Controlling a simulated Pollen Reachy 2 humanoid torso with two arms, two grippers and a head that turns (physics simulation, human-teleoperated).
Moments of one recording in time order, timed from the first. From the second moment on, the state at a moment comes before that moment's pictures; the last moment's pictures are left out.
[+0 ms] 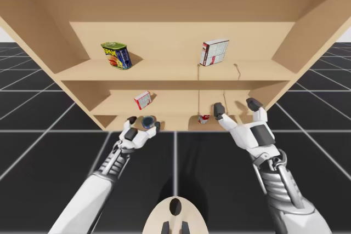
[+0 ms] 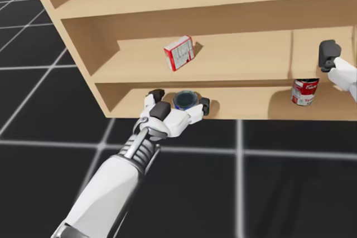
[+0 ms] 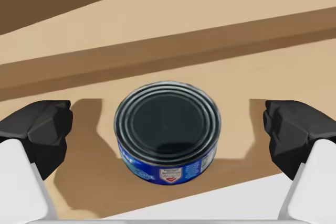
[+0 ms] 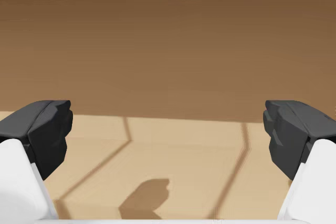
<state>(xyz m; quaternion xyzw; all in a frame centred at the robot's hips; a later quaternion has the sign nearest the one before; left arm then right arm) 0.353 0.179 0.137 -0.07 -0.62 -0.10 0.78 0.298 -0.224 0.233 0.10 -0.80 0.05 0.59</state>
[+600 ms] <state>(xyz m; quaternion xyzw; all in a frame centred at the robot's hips) 0.382 0.173 0.115 -0.07 -0.59 -0.10 0.80 0.298 -0.225 0.234 0.10 -0.80 0.05 0.59</state>
